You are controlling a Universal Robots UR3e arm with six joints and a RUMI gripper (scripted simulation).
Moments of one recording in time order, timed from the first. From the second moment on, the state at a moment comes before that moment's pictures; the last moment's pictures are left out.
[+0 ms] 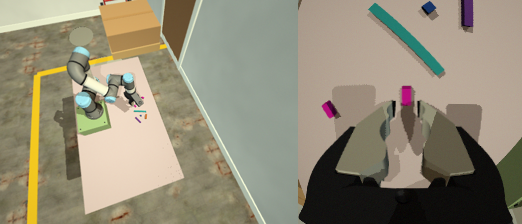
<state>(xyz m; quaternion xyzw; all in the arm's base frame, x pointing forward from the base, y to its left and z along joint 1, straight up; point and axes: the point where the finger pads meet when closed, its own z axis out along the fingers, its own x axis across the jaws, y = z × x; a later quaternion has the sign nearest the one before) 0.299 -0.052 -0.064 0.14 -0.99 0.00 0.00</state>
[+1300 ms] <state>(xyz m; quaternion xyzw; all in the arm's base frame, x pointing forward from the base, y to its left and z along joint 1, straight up) 0.299 -0.052 -0.081 0.14 -0.99 0.00 0.00</state>
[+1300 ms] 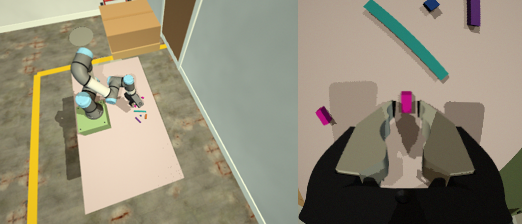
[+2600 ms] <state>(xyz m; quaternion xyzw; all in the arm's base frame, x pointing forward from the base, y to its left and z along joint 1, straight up) 0.299 -0.052 -0.081 0.14 -0.99 0.00 0.00</state>
